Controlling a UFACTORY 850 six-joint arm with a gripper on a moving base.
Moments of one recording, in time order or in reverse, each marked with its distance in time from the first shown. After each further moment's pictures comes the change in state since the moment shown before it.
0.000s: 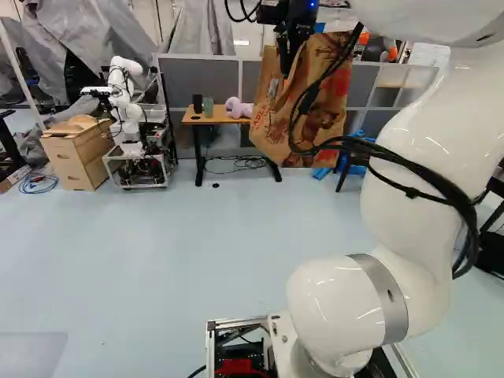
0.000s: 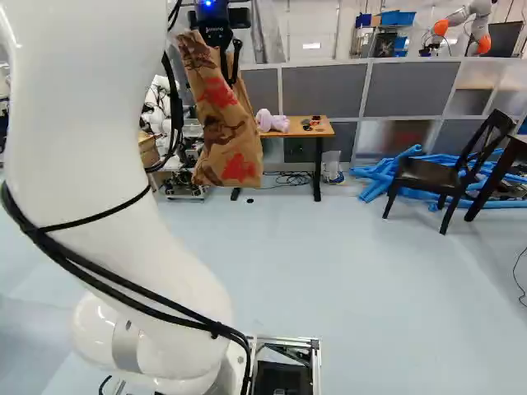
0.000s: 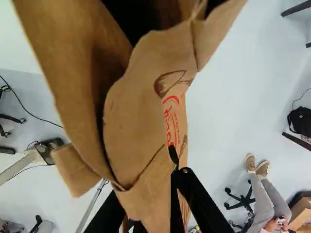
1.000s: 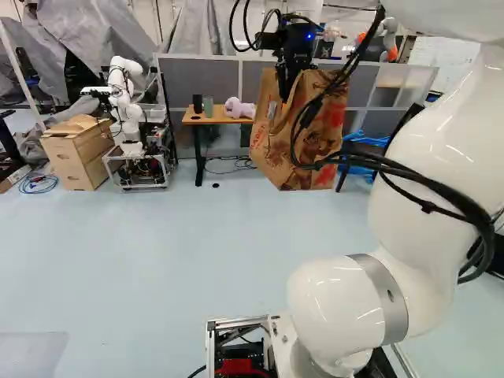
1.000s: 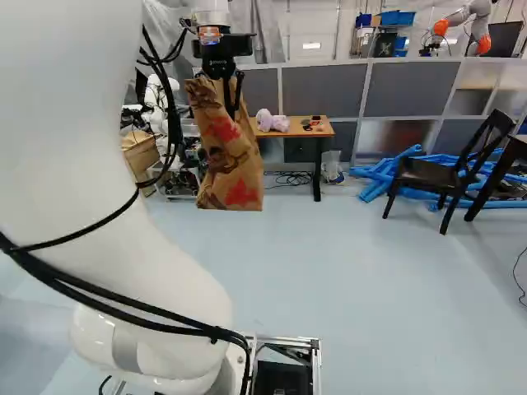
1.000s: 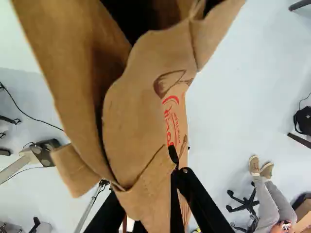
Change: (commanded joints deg) arm 0.0 4.4 12.6 0.0 7.8 0.0
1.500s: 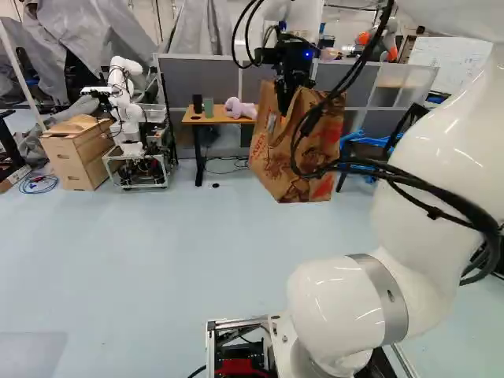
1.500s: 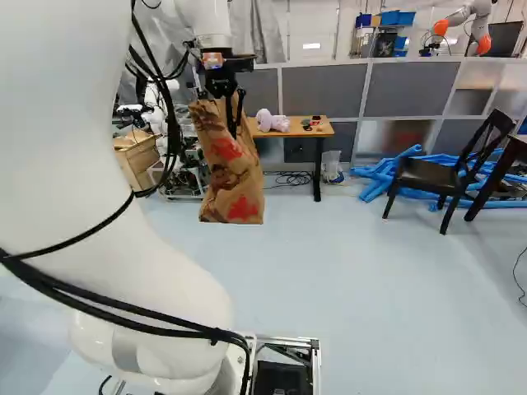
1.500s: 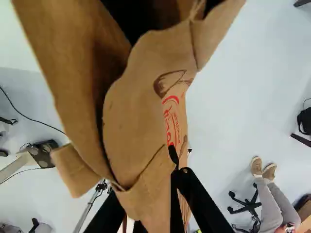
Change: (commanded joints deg) arm 0.0 1.8 7.1 0.0 5.0 0.0
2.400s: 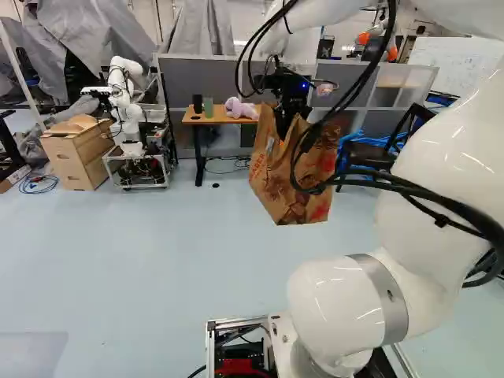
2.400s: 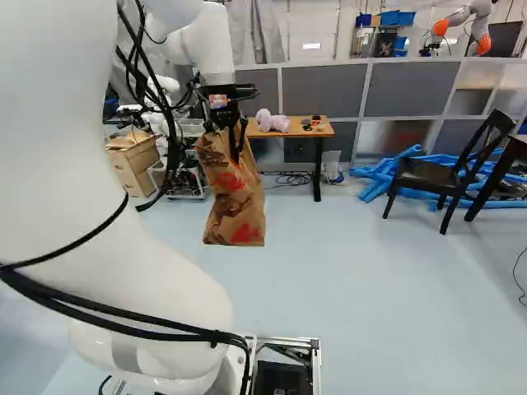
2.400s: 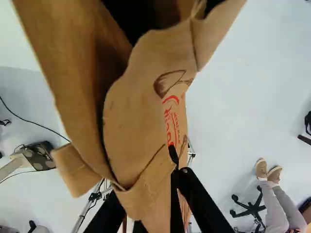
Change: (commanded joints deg) arm 0.0 2.1 11.5 0.0 9.0 0.0
